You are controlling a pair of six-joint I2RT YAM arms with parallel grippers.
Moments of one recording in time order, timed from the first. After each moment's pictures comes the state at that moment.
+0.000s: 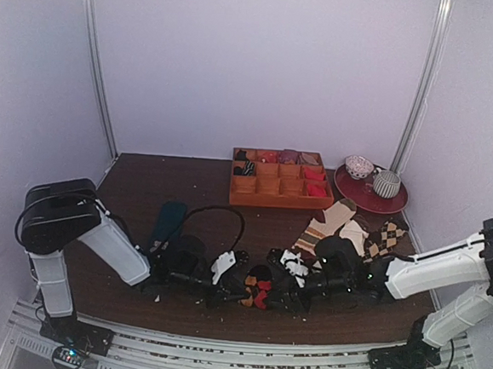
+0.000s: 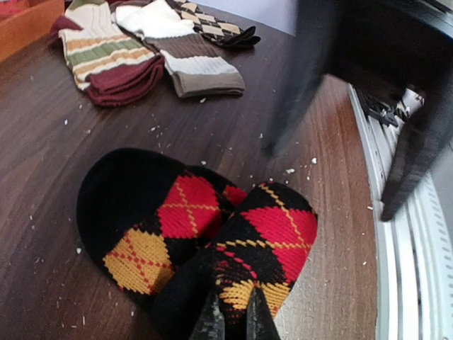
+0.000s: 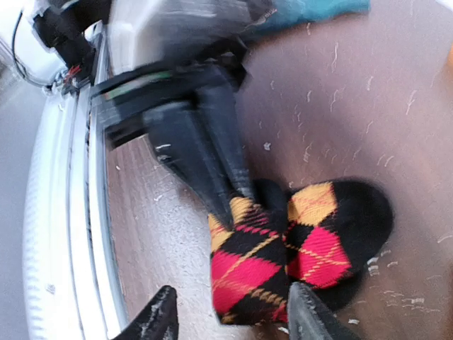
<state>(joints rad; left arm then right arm) -1.03 1.88 0.61 0.77 0.39 -0.09 1.00 1.45 0.54 0.25 -0.31 0.06</state>
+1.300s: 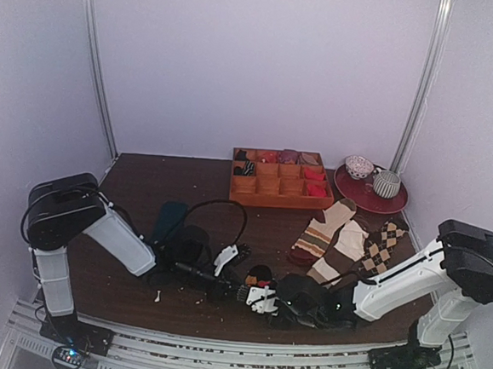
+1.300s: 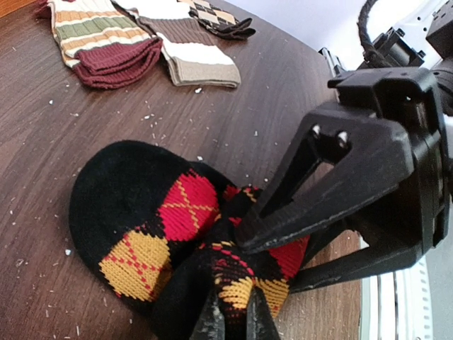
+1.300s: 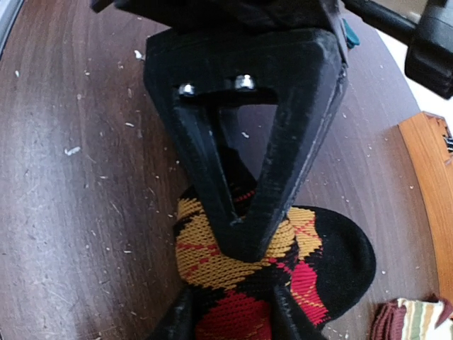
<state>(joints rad) -0.97 1.92 0.68 0.65 0.56 -0.16 1.28 1.67 0.61 0.35 0.34 -0.35</state>
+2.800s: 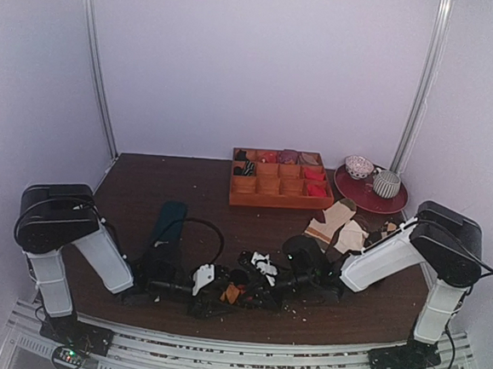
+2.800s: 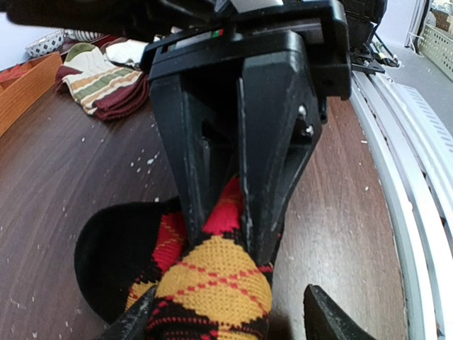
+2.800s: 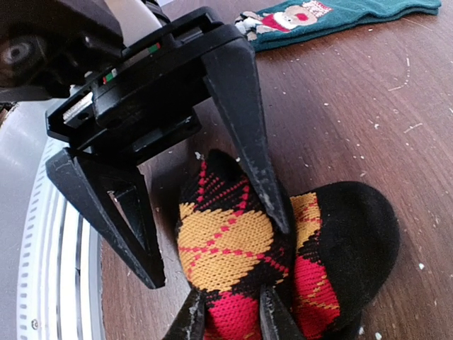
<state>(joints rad) -1.01 1.86 0.42 1.02 0.41 0.18 0.99 1.83 0.70 0.46 -0.46 0.05</state>
